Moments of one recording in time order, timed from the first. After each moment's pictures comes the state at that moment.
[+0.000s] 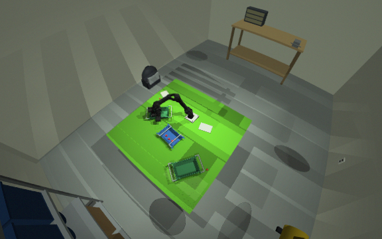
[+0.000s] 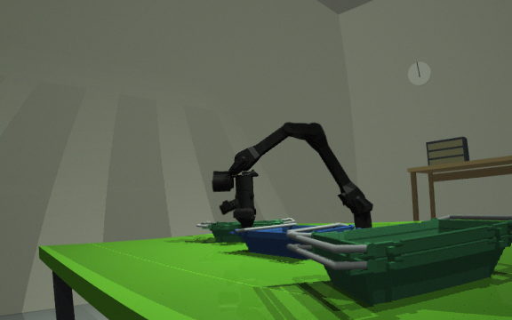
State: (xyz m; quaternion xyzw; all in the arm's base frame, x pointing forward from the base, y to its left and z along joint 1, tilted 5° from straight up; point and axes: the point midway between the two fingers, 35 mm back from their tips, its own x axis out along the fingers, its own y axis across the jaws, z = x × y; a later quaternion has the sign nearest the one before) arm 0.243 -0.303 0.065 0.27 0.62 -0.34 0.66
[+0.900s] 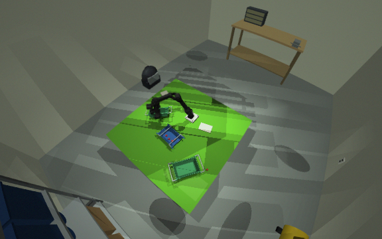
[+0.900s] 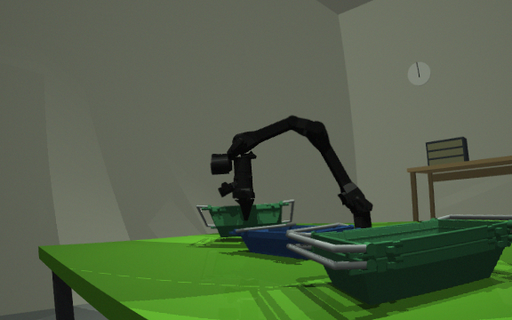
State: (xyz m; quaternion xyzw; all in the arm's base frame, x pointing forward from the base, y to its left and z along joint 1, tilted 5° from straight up) arm 0.245 -0.294 0.125 0.27 0.62 -0.33 0.66
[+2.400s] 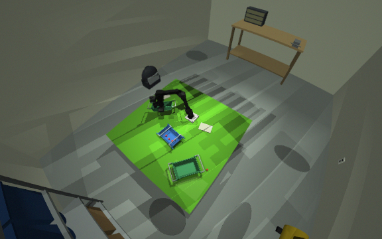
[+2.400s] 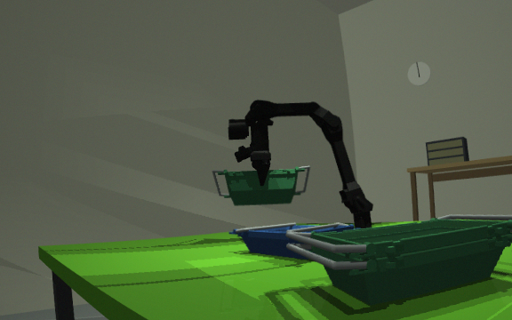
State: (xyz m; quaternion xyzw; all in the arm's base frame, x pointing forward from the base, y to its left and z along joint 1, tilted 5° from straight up) arm 0.208 -0.238 0.228 0.27 0.62 -0.33 0.66
